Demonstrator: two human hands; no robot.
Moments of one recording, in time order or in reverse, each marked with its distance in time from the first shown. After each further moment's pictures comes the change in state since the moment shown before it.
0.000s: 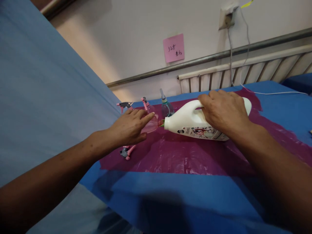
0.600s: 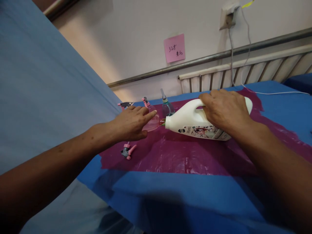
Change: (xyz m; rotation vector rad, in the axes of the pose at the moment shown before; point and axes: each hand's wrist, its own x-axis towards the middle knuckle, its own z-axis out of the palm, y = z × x) left_hand 0.010 -0.002 -0.015 0.075 -0.037 0.040; right_hand 0.003 0.003 0.001 0.007 -0.047 0.014
